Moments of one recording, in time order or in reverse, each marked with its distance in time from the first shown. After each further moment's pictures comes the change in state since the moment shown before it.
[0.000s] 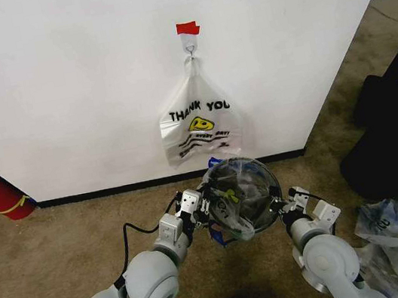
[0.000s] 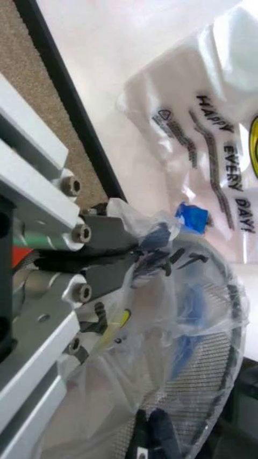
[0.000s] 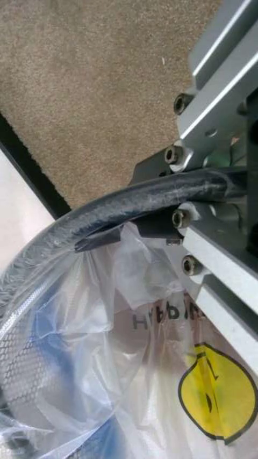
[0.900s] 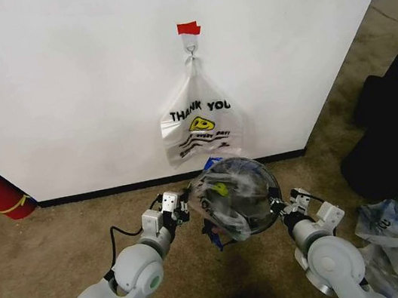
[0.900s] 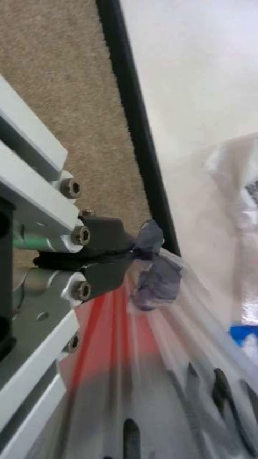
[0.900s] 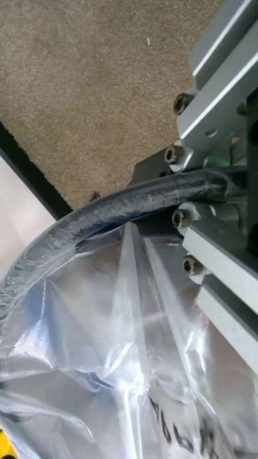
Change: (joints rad) left arm 0.035 -0.004 -0.127 0.189 -0.163 -0.037 0.058; right arm -0.024 0.000 0.032 0.023 0.079 -0.011 -0.033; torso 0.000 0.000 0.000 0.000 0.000
